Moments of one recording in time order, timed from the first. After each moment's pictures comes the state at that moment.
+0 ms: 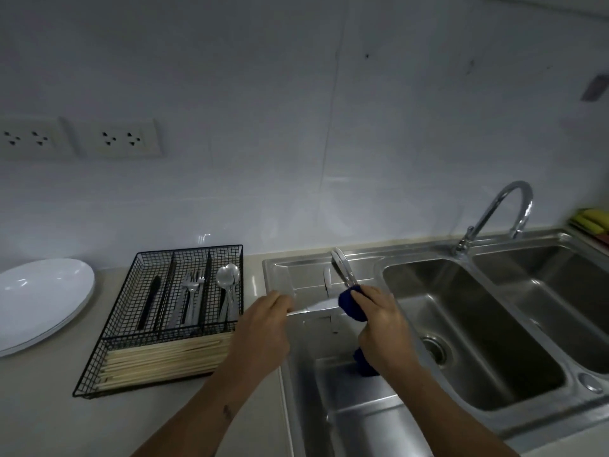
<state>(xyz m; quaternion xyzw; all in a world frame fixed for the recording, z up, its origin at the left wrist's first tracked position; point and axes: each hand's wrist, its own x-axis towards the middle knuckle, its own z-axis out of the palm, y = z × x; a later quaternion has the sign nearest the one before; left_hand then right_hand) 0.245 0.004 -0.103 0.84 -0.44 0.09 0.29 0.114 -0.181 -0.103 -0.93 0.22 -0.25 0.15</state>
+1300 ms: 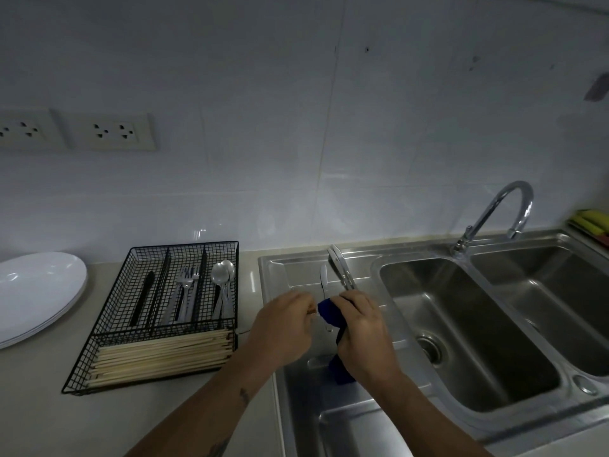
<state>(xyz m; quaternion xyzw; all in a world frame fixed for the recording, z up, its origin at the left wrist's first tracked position) 0.229 -0.032 -0.083 0.85 -0.45 -0.03 0.28 0.118 -0.157 -0.102 -0.94 0.17 -0.28 0.12</state>
